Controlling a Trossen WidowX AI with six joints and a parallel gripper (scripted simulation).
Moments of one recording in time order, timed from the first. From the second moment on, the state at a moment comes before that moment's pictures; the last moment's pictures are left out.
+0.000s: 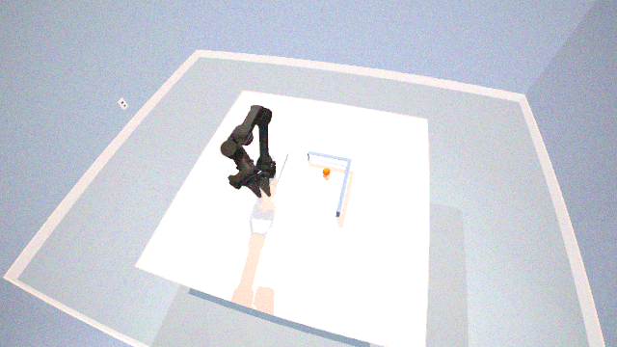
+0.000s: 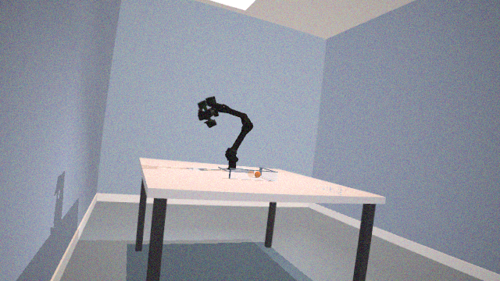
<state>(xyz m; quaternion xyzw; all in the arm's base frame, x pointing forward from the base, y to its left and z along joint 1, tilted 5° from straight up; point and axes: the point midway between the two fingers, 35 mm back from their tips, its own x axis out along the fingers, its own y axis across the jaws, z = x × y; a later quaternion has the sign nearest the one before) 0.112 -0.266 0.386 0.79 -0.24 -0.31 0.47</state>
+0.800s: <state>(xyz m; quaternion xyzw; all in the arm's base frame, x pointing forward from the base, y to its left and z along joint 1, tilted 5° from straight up) 0.287 -0.181 0.259 0.43 0.29 -0.24 0.82</state>
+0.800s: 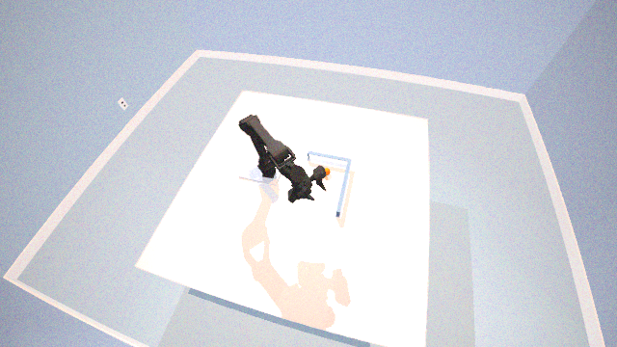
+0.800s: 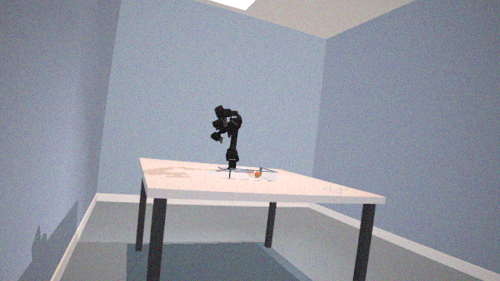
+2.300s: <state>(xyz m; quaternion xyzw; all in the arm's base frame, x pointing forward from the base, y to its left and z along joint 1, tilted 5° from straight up) 0.309 0.064 0.081 -0.51 0.52 0.45 0.51</state>
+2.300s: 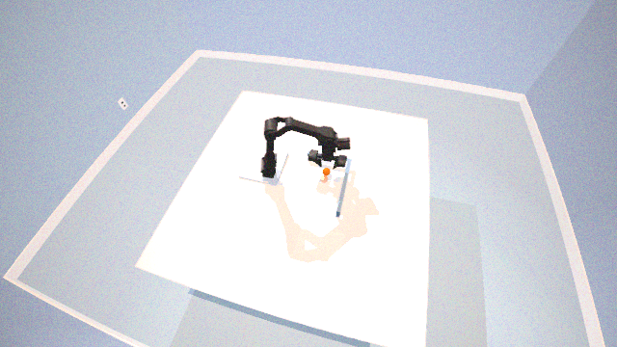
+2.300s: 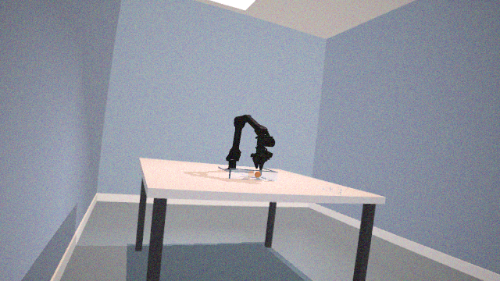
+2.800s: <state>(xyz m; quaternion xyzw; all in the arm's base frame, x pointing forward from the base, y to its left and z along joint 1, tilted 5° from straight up) 0.310 0.062 0.058 -0.51 0.52 0.45 0.51</state>
